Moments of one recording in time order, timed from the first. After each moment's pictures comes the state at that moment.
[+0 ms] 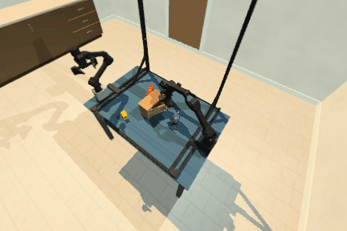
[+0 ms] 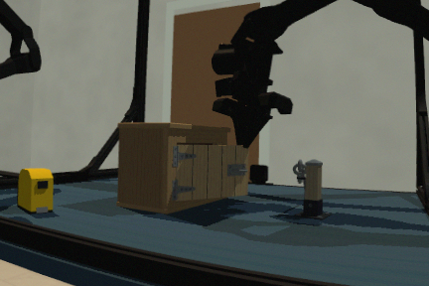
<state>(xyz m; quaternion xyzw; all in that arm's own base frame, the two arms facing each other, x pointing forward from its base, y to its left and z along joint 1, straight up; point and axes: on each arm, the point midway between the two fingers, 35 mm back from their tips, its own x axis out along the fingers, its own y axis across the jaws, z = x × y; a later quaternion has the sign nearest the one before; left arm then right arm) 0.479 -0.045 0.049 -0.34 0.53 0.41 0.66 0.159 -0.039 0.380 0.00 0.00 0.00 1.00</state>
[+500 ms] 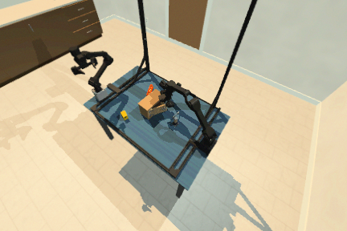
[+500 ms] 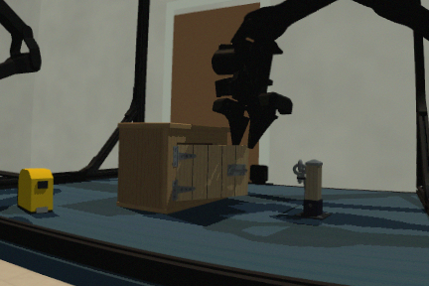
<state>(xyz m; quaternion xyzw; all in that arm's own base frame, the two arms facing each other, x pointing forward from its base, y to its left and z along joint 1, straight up) 0.479 -0.045 0.049 -0.34 0.53 0.41 0.66 0.159 -0.038 0.380 0.00 0.00 0.00 1.00</state>
